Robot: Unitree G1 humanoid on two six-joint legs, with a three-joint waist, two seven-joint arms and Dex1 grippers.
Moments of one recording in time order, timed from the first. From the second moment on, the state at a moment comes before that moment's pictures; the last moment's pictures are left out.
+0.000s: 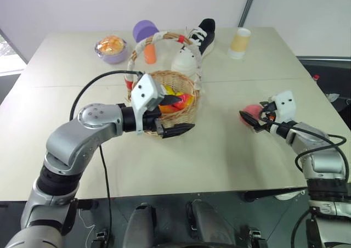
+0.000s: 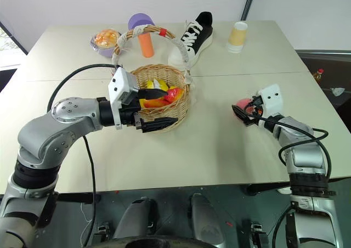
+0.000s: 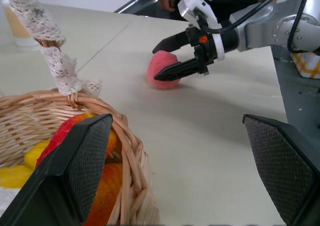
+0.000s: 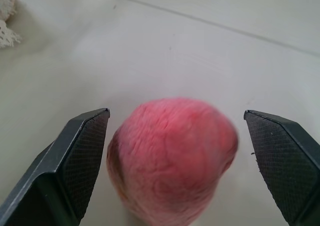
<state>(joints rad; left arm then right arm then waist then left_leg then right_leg) -0.57 0.59 -0.11 -0.49 -0.64 0.84 -0.72 -0.34 -0.60 -0.17 0.12 0.27 0.45 0.56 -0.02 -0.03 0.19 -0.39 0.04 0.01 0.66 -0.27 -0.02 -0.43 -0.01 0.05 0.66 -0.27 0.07</state>
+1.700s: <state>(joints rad) -0.23 0.66 0.32 -0.47 -0.80 0.72 -0.67 -0.51 -0.46 0.02 -0.42 0.48 0.62 0.67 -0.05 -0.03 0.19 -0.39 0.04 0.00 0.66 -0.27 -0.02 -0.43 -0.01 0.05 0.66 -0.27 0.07</state>
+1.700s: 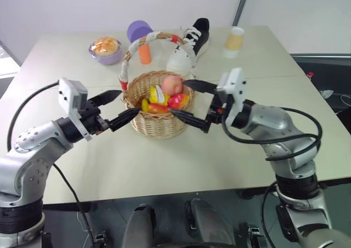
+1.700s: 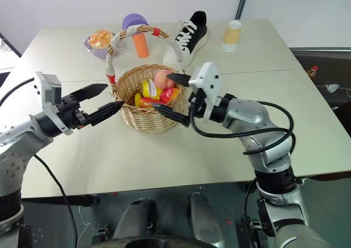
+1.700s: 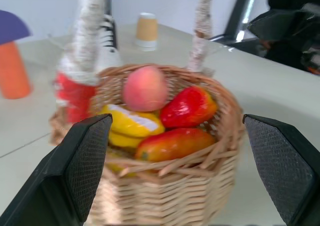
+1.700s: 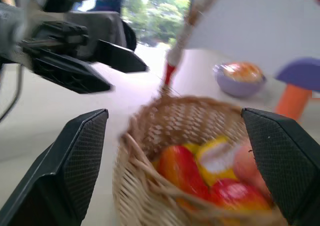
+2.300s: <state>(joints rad) -0.24 0.65 0.26 -0.47 -0.82 0.71 -0.66 -0.67 -0.21 0.02 0.02 0.31 0.47 0.42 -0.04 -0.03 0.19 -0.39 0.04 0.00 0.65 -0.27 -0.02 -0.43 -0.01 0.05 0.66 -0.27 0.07</state>
